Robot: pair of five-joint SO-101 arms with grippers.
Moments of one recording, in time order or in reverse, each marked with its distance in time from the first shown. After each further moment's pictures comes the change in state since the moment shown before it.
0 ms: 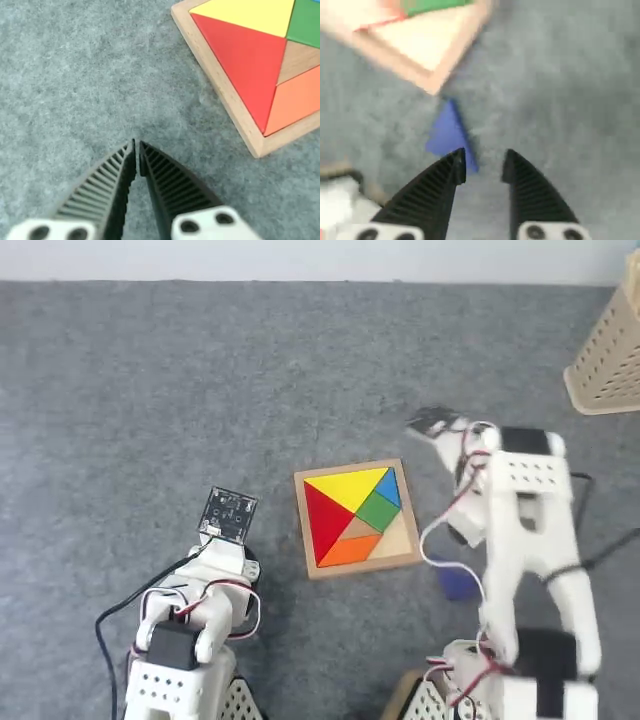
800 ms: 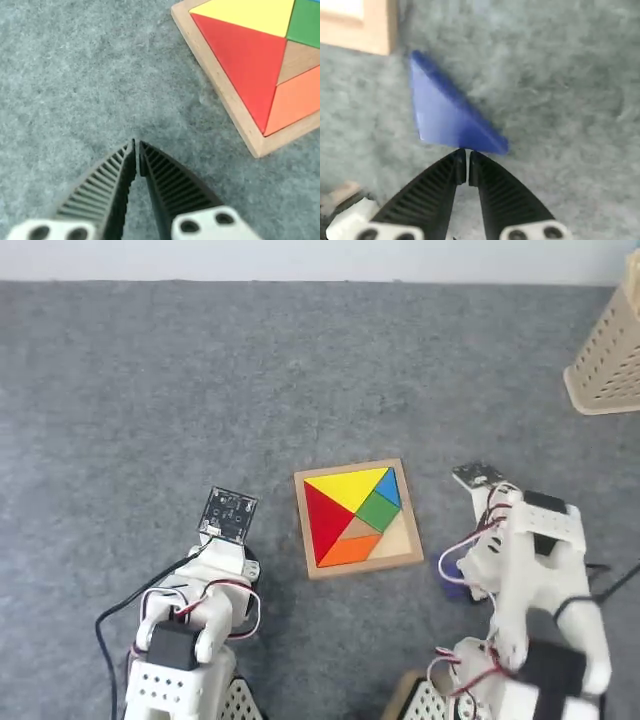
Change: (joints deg) left arm 0.0 0.0 0.0 0.0 0.0; right arm 11.0 1.4 24.3 -15.1 -6.5
